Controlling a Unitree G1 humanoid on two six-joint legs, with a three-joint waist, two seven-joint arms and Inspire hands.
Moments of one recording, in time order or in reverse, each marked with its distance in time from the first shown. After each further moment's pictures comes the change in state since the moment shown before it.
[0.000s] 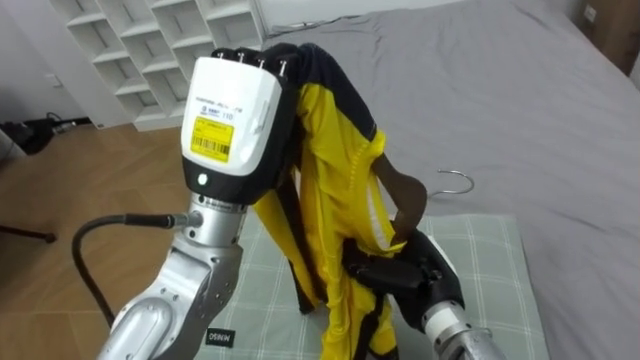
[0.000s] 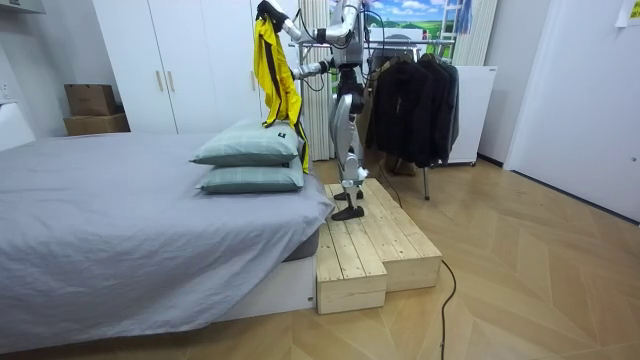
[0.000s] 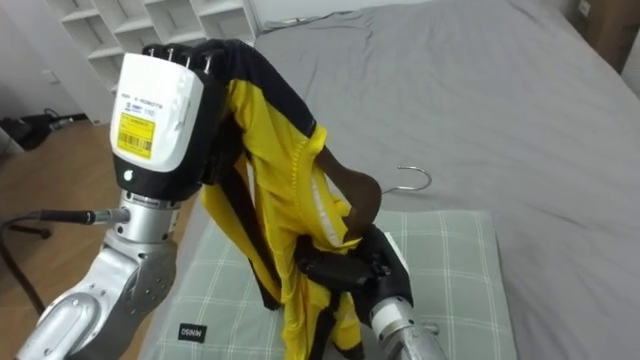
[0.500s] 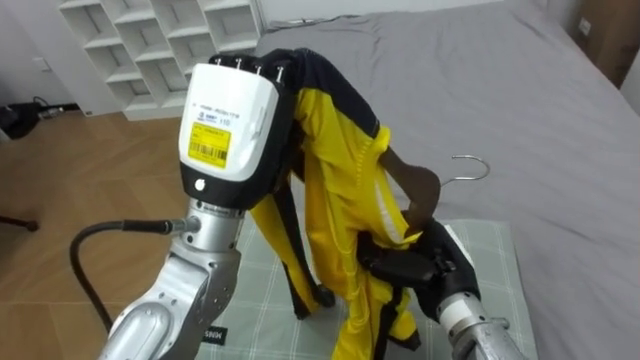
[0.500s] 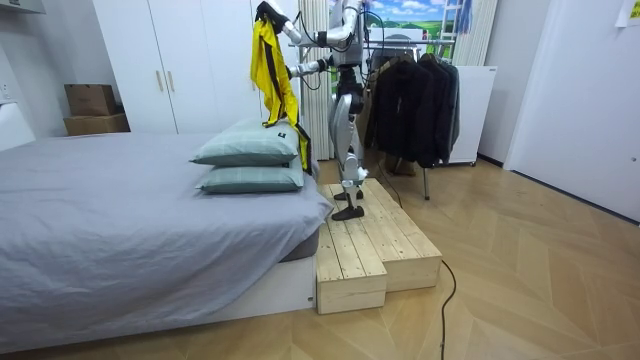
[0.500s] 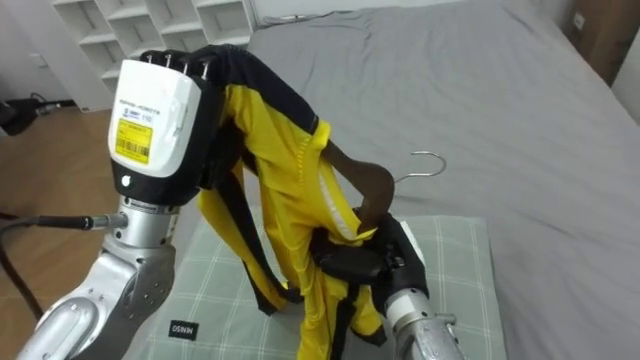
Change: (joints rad) left arm 0.012 0.001 0.008 0.000 0.000 -0.010 0.002; right arm 0.001 -0.003 -0.080 -0.003 -0.168 0.000 0.003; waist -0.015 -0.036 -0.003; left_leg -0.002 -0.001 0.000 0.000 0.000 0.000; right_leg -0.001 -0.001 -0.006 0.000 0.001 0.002
